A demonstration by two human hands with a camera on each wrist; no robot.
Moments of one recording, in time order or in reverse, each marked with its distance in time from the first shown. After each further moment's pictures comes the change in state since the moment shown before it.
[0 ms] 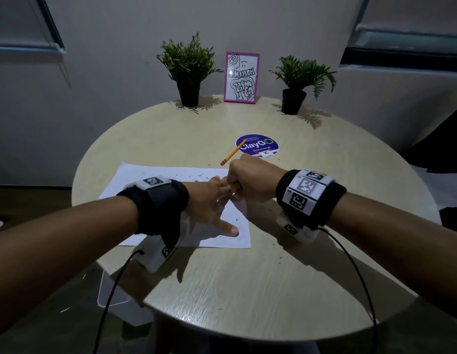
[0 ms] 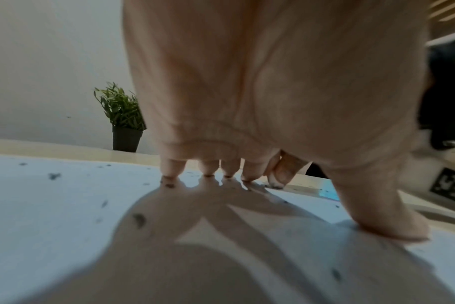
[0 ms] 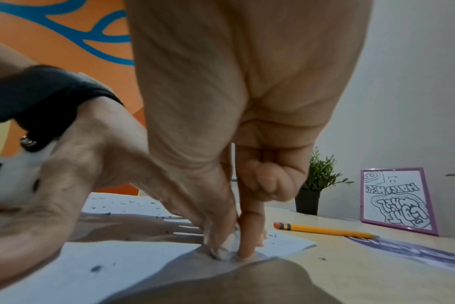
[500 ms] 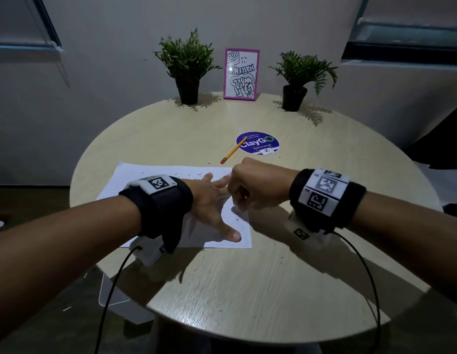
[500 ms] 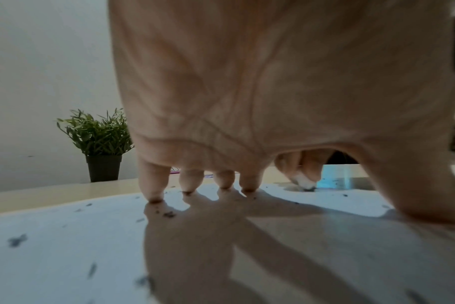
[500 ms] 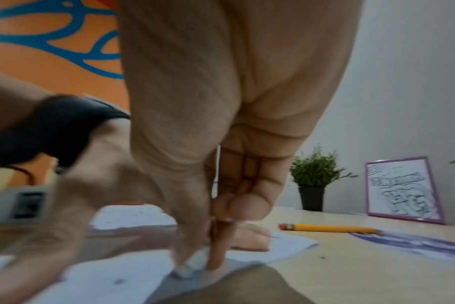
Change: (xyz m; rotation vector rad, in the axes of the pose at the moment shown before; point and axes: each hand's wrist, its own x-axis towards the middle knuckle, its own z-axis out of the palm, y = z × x) left_hand 0.014 -0.004 0.000 0.093 -0.092 -0.073; right_hand -0.020 -0.001 -0.011 0.143 -0.099 -0.163
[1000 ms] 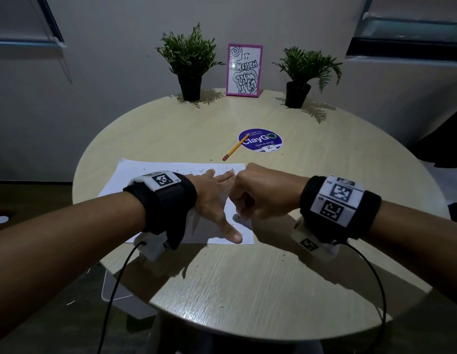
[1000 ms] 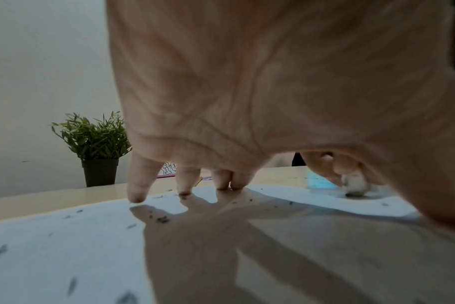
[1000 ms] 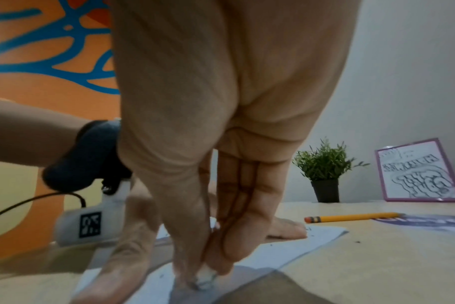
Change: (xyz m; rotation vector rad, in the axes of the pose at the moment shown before) left_hand 0.009 -0.004 0.003 0.006 0.024 0.015; right_hand -0.013 -0.005 0.010 0.066 0.004 -0.026
